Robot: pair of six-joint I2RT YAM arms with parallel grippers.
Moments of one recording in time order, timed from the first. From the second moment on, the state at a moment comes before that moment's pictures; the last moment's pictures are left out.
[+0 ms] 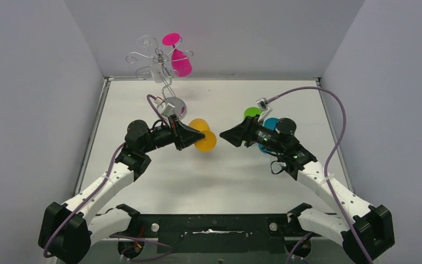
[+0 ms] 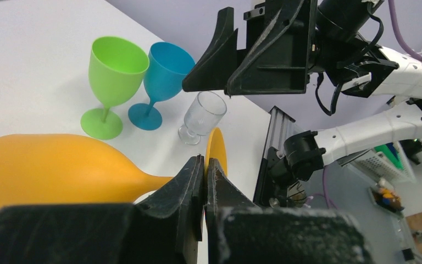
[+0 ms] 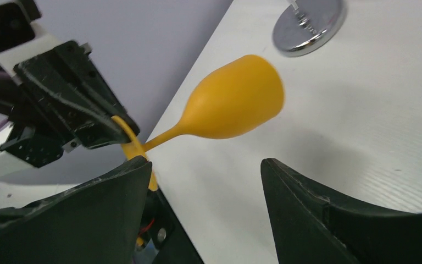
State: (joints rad) left arm -0.48 1.07 0.67 0.47 0.71 -0.62; right arm 0.47 0.99 0.70 0.18 -0.48 0.71
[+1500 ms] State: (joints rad) left arm -0.48 1.14 0.65 0.35 0.81 -0.78; right arm 0.59 1.08 0.71 0.34 -0.58 0.69
